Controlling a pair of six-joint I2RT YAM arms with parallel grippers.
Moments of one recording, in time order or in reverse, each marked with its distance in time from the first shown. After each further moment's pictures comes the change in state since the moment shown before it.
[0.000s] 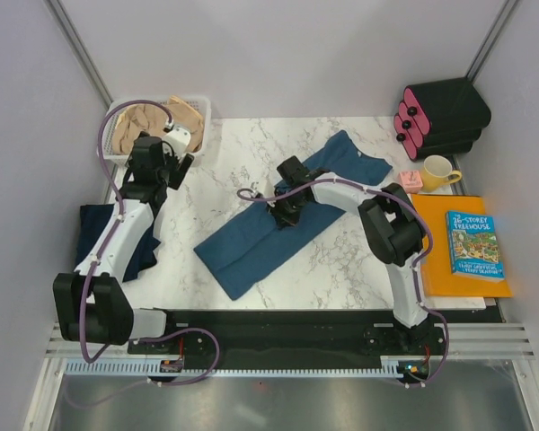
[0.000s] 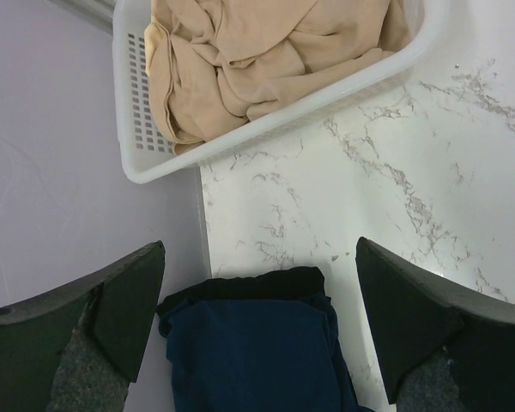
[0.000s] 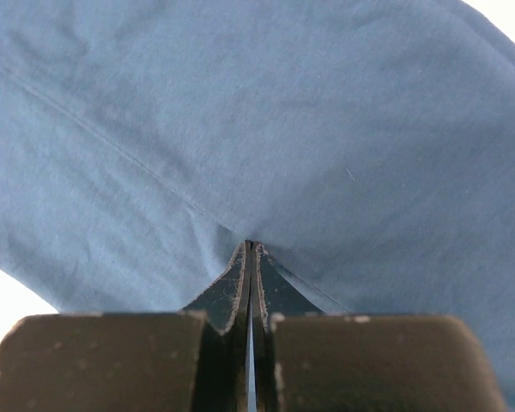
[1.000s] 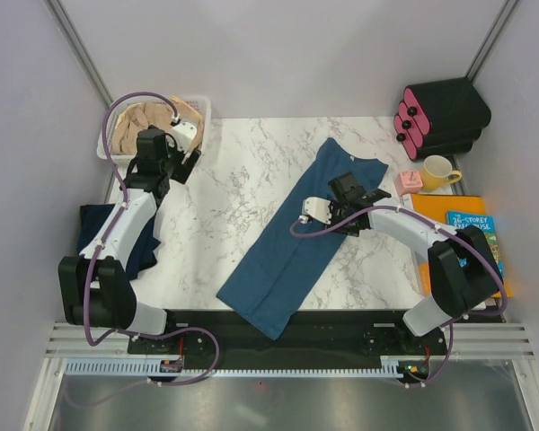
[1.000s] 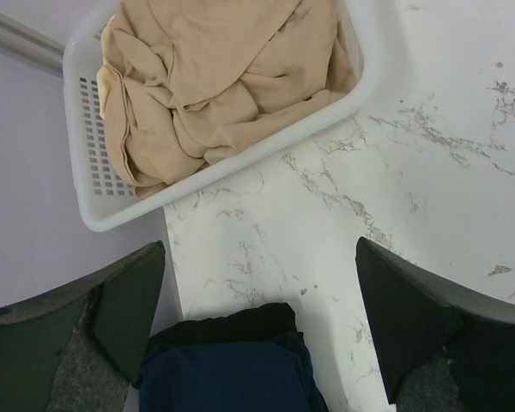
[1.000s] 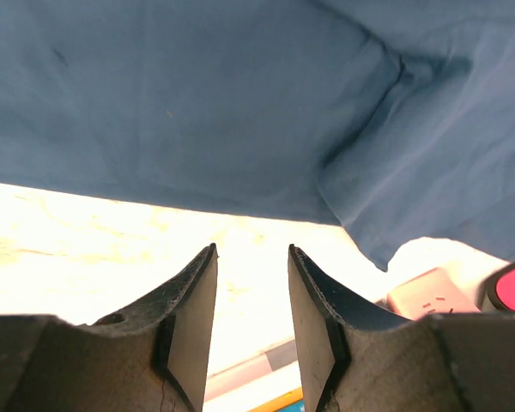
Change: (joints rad) left arm 0.000 0.102 0.075 0.008 0.131 -0.014; right arm -0.118 -0.589 -0.560 -0.010 0.535 -0.323
